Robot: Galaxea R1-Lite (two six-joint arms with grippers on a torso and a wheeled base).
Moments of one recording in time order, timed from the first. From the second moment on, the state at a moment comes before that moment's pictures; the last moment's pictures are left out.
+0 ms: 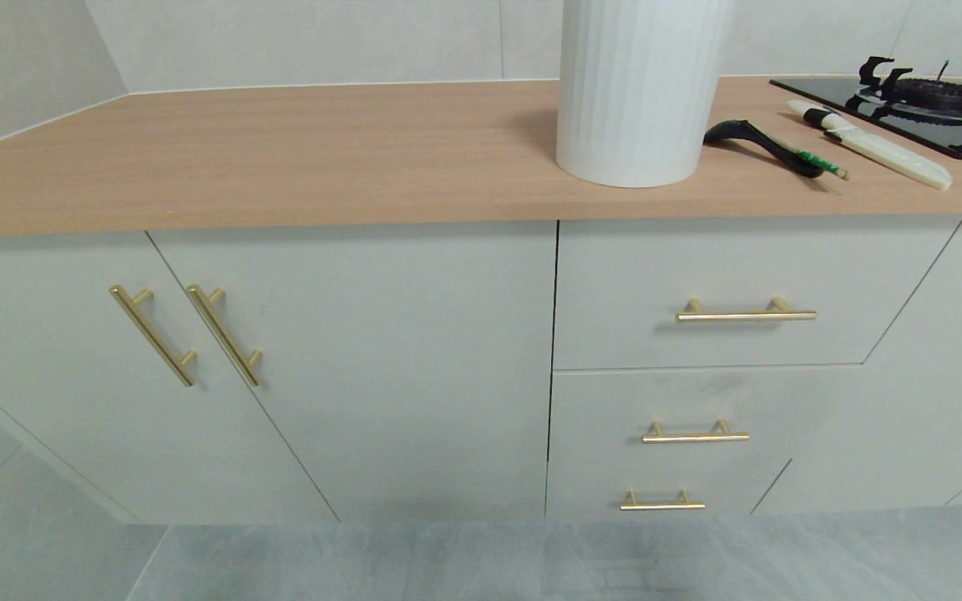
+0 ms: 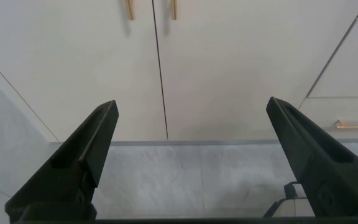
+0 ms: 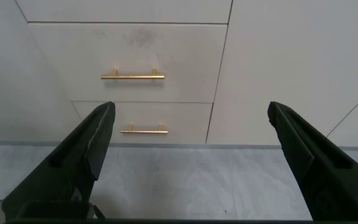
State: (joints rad) left arm 0.01 0.00 0.00 0.00 0.00 0.00; right arm 0.00 0.00 0.00 0.00 0.01 -0.03
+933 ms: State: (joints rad) left arm 0.01 0.00 0.00 0.00 0.00 0.00; right arm 0.09 0.62 -0.30 0.04 0.23 -0.03
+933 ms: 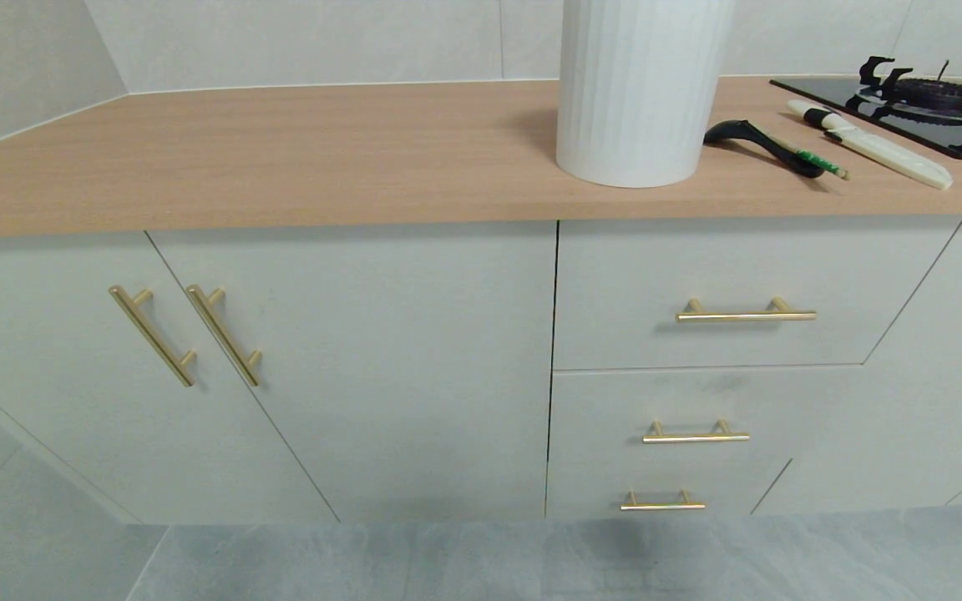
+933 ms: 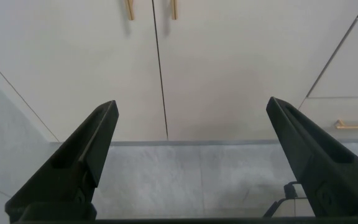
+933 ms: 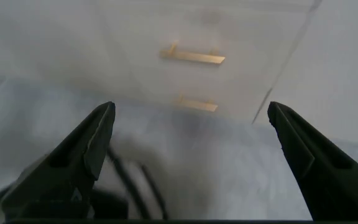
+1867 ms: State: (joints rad) left arm 0.01 0.00 0.00 0.00 0.00 0.00; right arm 0.24 1.67 -0.48 -0.50 0.13 -0.01
